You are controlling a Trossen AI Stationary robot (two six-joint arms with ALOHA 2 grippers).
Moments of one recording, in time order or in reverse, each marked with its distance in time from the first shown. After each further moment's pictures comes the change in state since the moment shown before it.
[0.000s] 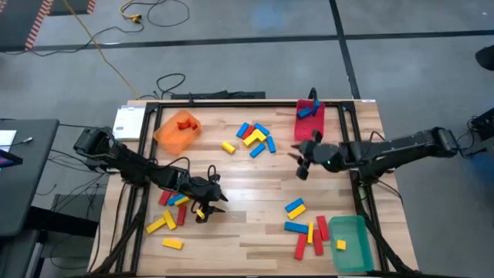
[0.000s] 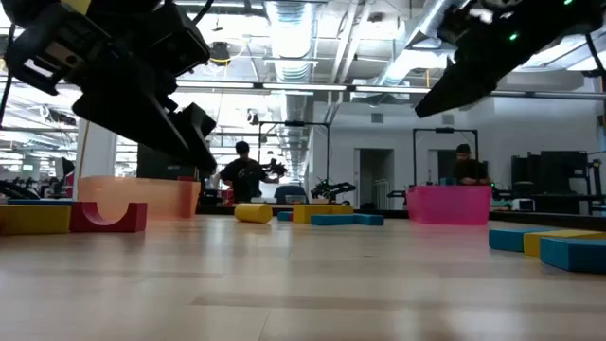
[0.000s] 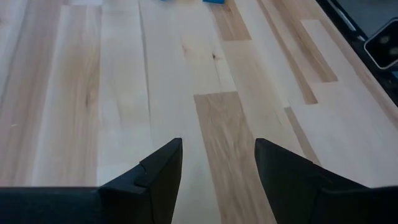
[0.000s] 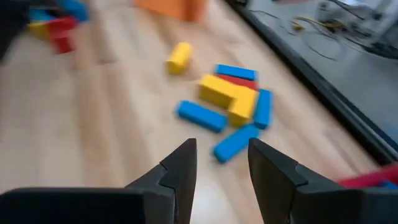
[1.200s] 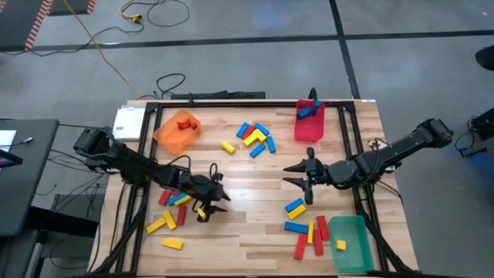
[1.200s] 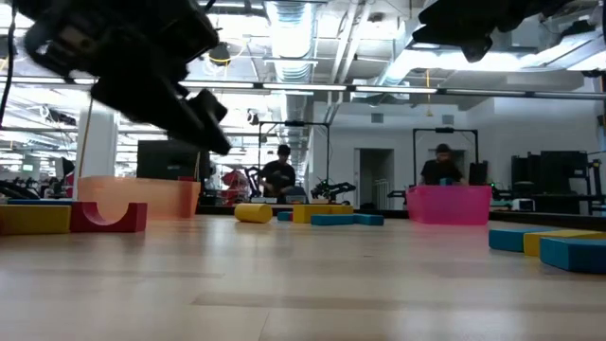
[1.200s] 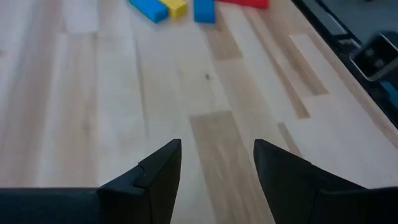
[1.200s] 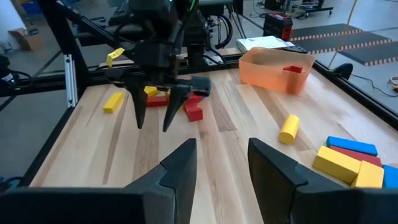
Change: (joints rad) left arm 0.025 -0.001 0.054 -0.028 0.022 0.052; right arm 0.296 0.003 0.000 0.313 0.000 0.050
